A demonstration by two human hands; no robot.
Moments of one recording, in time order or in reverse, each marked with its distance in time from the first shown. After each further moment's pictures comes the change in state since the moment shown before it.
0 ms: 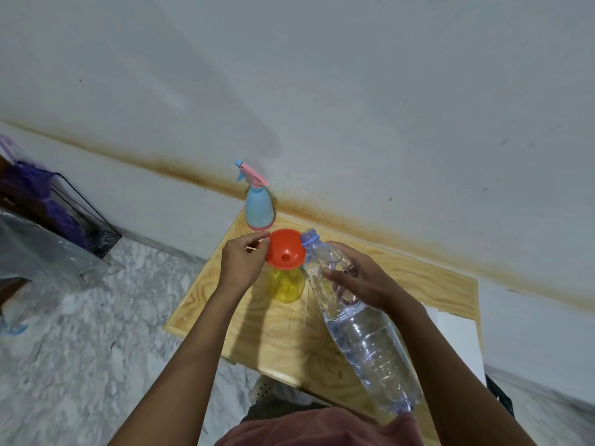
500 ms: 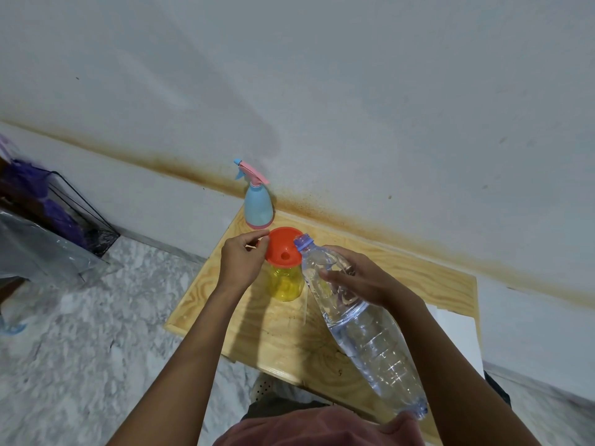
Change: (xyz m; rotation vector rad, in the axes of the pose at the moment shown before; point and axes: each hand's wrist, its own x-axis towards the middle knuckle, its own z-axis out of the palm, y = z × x) left_hand 0.001 -0.002 -0.001 -0.004 -0.011 -0.002; right_hand -0.001 -0.012 -0.001 -0.013 -0.103 0.080
